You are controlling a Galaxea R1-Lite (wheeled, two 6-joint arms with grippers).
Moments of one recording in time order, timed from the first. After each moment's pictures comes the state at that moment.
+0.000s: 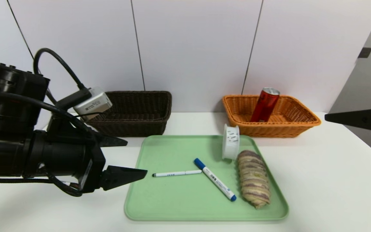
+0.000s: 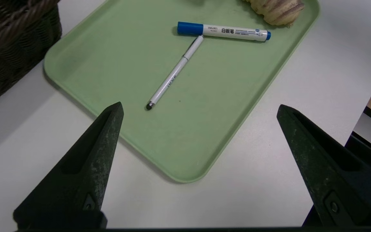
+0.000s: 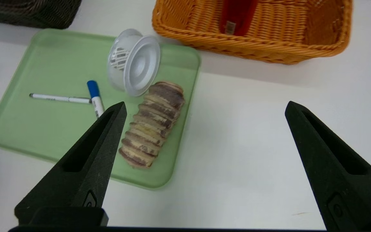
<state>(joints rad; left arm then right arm) -0.45 1.36 -0.95 0.16 -0.42 0.19 0.18 1.20 -1.14 0.45 0.11 0.04</state>
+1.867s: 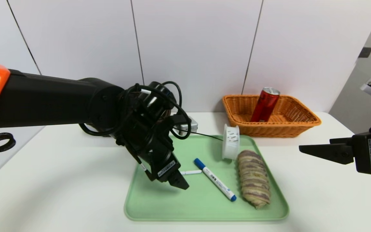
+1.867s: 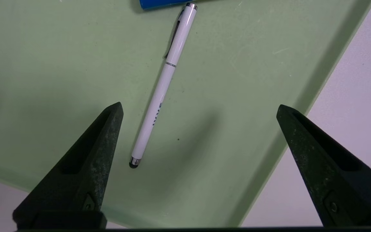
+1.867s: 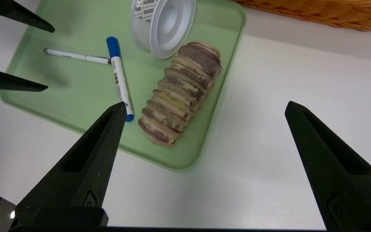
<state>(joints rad) -0.65 1.95 -1.53 0.61 -0.27 0.38 0.27 1.21 -0.94 0.32 0.15 0.07</state>
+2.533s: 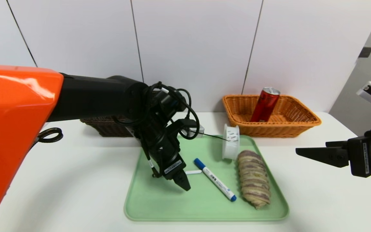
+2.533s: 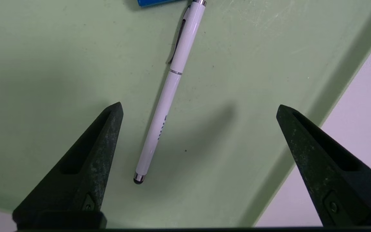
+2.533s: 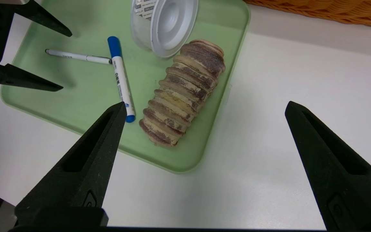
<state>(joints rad) -0.65 2.10 -1.76 0.82 -0.27 0.42 0.27 1.21 -0.89 0.26 0.17 0.09</state>
